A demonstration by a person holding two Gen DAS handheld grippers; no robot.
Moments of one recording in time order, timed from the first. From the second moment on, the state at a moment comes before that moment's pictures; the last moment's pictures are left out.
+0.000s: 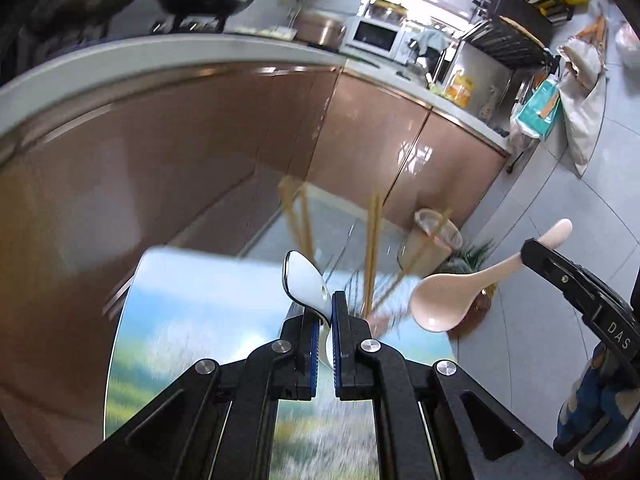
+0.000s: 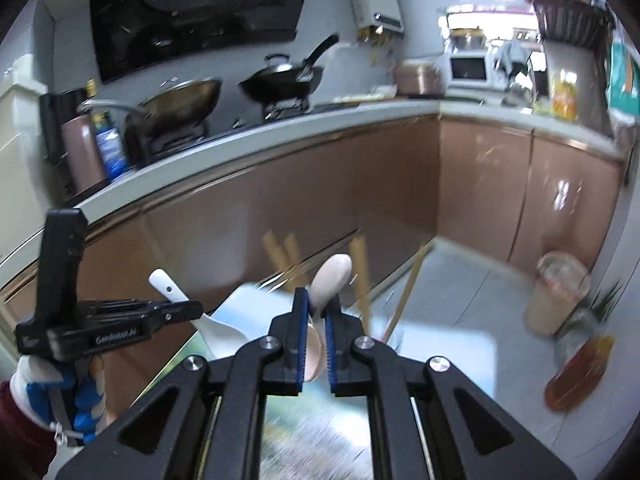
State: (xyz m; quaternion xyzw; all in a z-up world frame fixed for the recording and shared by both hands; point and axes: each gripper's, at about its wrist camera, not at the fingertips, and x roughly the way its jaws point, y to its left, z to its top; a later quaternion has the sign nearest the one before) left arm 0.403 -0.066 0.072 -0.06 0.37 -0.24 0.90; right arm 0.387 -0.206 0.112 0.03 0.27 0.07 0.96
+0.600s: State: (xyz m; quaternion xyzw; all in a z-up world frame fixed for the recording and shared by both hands) left arm 0.473 -0.160 0.001 0.04 0.38 -0.20 0.90; right arm 0.463 -0.219 0.024 -0.03 0.32 0.06 0.94
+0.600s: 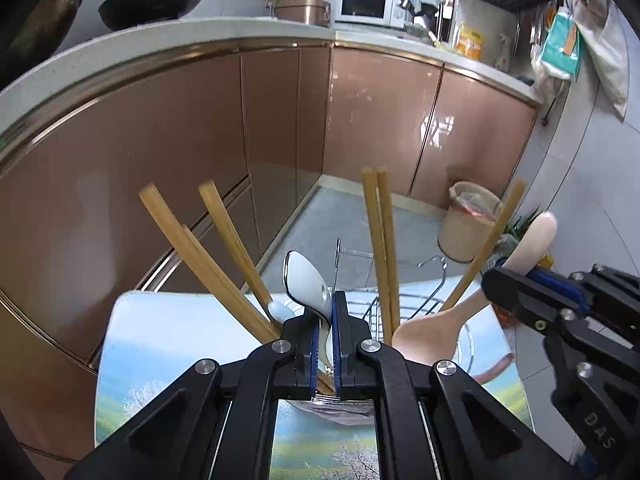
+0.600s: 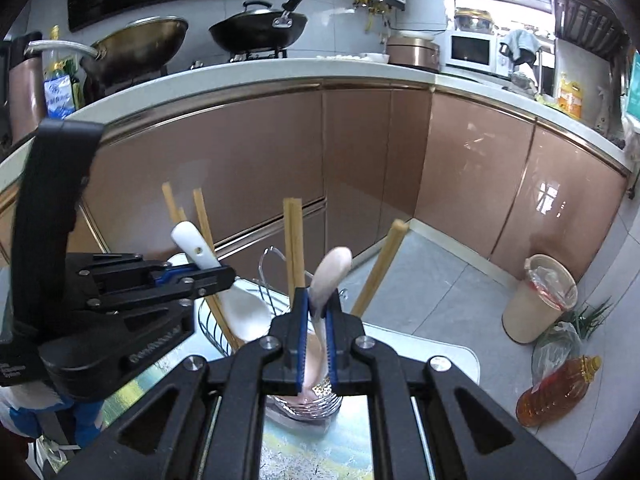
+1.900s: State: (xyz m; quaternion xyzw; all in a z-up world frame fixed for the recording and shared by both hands) left arm 0.451 -0.132 -0.013 -0.02 0.41 -0.21 0.88; right arm 0.418 -0.256 0.009 0.05 0.32 0.10 0.94
